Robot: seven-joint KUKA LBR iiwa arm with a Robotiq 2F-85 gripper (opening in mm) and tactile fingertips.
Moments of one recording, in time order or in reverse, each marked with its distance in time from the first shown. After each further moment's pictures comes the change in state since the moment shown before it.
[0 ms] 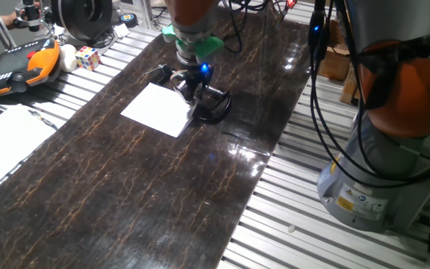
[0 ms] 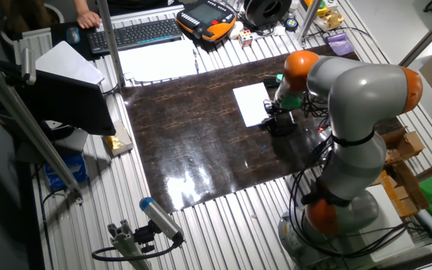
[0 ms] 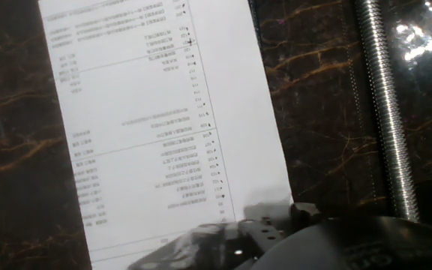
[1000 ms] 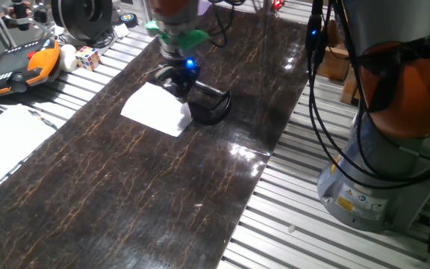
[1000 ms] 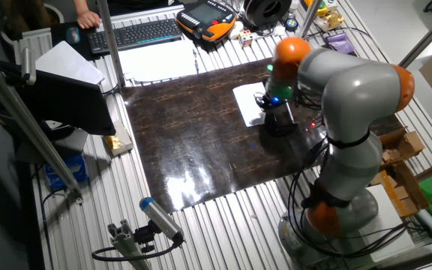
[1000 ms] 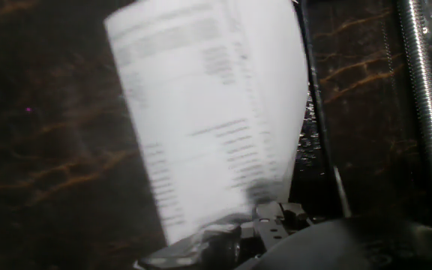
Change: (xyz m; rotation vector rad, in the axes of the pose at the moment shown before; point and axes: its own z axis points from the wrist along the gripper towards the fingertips) arm -0.015 0.064 -0.047 0.041 0.057 0.081
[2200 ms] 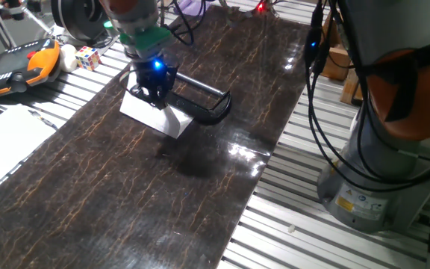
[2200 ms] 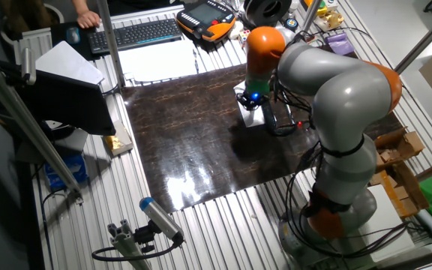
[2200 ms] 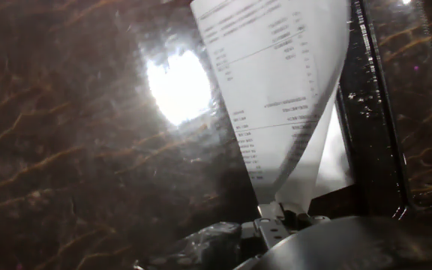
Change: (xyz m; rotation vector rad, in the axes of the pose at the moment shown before) arm 0.027 0.066 -0.037 0.030 0.053 -0.005
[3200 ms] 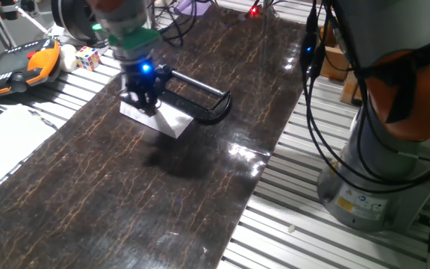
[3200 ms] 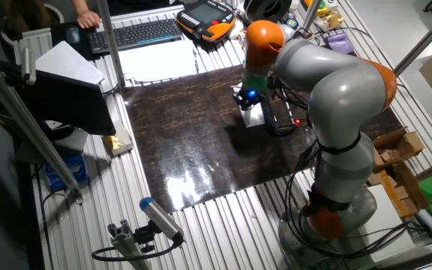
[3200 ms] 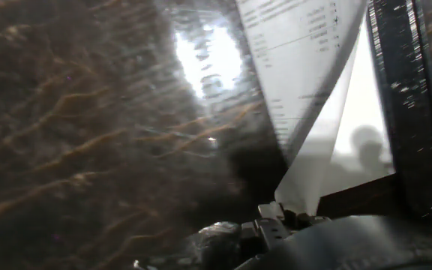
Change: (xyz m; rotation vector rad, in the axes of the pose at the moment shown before) arm 0.007 0.046 -0.009 -0.066 0.061 0.060
